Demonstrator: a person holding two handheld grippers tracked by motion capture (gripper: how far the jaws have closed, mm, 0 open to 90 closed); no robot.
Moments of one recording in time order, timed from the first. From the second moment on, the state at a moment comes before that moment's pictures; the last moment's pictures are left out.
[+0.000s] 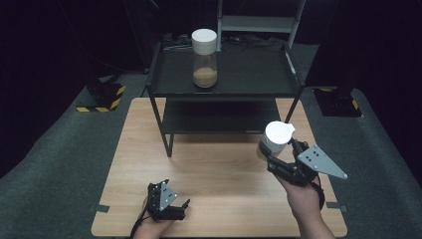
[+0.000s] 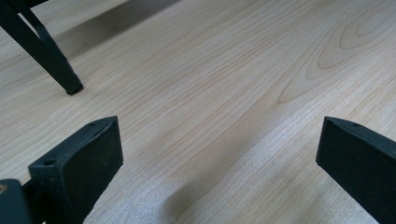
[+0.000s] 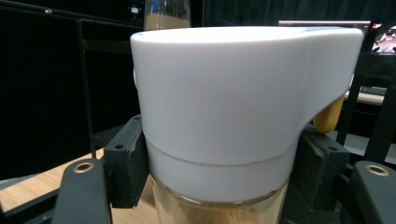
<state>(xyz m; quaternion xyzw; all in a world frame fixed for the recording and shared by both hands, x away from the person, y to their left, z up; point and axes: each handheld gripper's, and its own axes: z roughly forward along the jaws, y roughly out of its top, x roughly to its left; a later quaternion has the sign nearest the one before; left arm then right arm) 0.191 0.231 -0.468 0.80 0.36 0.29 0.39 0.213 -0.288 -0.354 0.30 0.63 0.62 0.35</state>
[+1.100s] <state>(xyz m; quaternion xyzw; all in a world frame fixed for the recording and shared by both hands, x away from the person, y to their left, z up) 0.191 0.234 -0.469 0.80 0.36 0.29 0.39 0.219 -0.281 -0.304 0.28 0.61 0.64 0.37</state>
